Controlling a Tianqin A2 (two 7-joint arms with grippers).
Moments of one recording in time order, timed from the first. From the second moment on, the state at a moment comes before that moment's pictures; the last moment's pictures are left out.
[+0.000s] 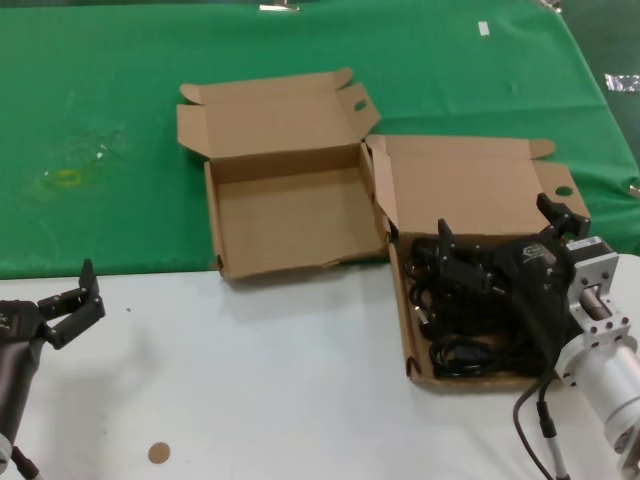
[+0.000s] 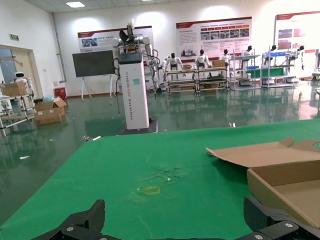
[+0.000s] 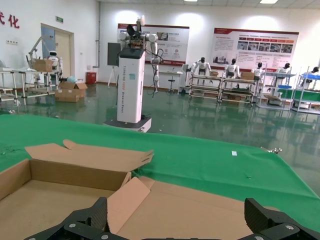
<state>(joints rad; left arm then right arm) 0.00 -0.30 1.60 -1.60 -1.80 0.00 0.00 0.04 0.30 -1.62 1.57 1.78 -0.03 0.00</state>
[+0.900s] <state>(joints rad) 0.00 -0.30 1.60 -1.60 -1.80 0.00 0.00 0.04 0.30 -1.62 1.57 1.78 -0.03 0.00</state>
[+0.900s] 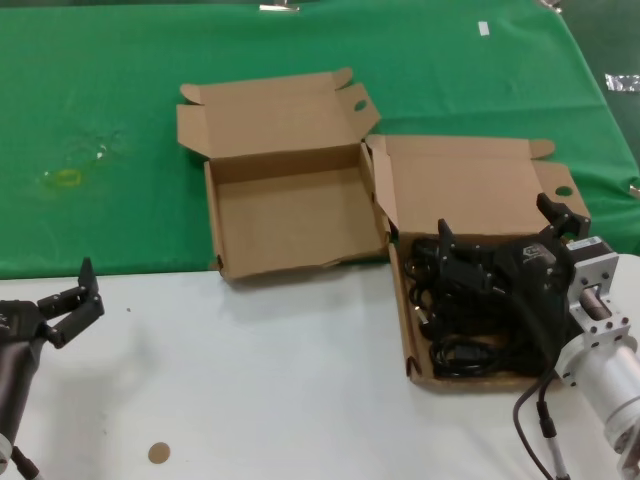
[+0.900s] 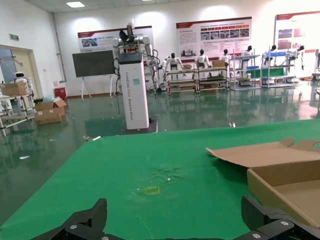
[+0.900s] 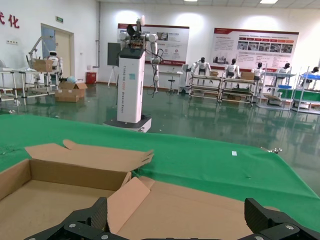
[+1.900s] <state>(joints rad) 0.00 -0.30 1.60 -1.60 -1.80 0.00 0.00 0.45 1.08 -2.31 1.68 2.21 -0.02 0.10</state>
